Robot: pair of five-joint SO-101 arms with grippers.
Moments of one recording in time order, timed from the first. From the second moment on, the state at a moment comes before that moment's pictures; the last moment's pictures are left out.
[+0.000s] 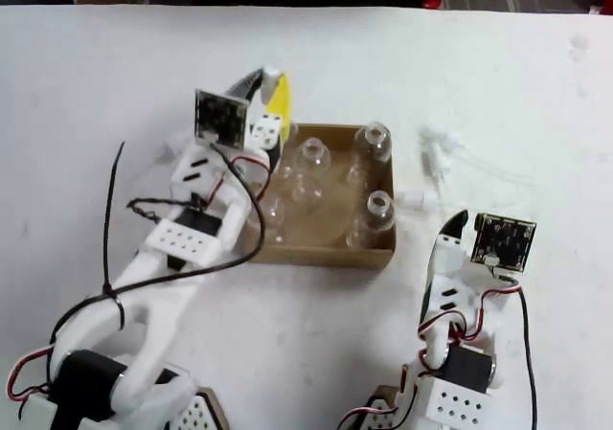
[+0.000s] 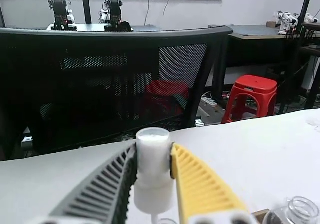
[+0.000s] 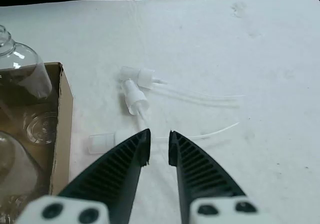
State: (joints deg) left arm 13.2 -17.1 54.1 -24.5 3.6; right arm 14.5 -102.8 96.4 37.9 6.5
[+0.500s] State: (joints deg) left arm 15.4 -16.6 59.5 -31.4 2.3; right arm 14.5 -102.8 96.4 37.9 6.5
